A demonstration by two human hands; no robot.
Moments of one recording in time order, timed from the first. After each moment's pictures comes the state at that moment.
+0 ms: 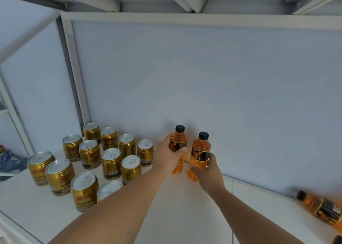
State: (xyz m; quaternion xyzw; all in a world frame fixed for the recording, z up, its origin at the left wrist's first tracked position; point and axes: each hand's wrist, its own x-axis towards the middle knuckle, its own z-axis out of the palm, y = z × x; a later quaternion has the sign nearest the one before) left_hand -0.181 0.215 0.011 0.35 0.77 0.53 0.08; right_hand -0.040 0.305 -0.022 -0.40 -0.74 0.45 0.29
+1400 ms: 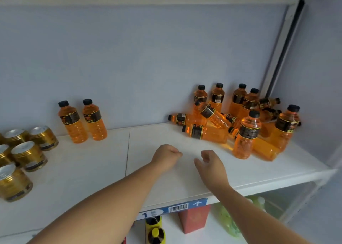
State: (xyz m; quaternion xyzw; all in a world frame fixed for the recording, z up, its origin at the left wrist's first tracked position) left_hand 0.188 0.206 -0.016 0.52 0.71 0.32 0.34; right_hand 0.371 0.198 -0.047 -0.60 -0.65 0.29 0.38
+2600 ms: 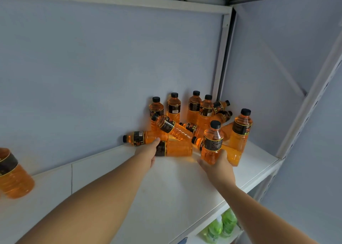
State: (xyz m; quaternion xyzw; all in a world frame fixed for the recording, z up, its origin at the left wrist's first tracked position) left_hand 0.242 0.354 0.004 0.29 0.72 0.37 0.51; right_hand 0.472 0.267 -0.038 -0.75 -0.48 0.21 0.41
